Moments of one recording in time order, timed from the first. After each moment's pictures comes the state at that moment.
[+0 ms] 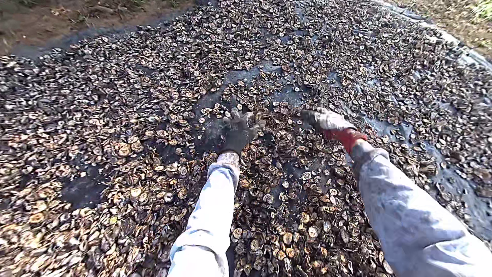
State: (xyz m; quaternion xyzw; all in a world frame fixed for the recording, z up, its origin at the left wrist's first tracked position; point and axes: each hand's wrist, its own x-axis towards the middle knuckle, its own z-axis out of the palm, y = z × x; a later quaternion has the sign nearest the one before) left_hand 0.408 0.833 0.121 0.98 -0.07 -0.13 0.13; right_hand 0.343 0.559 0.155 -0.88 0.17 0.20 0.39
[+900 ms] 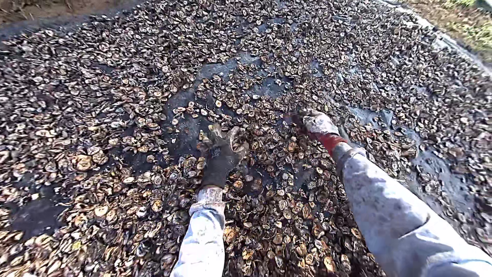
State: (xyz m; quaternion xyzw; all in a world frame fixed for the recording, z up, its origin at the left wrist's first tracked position) left_hand 0.338 0.846 0.096 0.96 -0.11 -0.13 0.20; right_hand 0.322 0.545 0.120 -0.88 0.29 0.12 0.36
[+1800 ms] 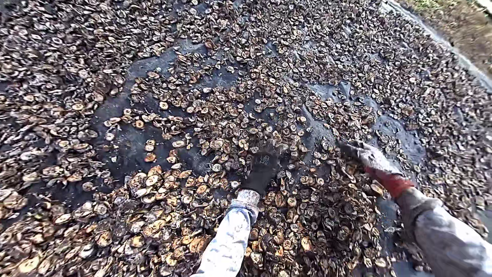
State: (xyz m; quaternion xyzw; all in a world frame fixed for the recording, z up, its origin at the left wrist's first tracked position) left_hand 0.234 0.689 0.059 0.86 -0.33 -0.30 0.23; right_hand 0.060 0.433 0.134 -0.79 0.44 0.12 0.41
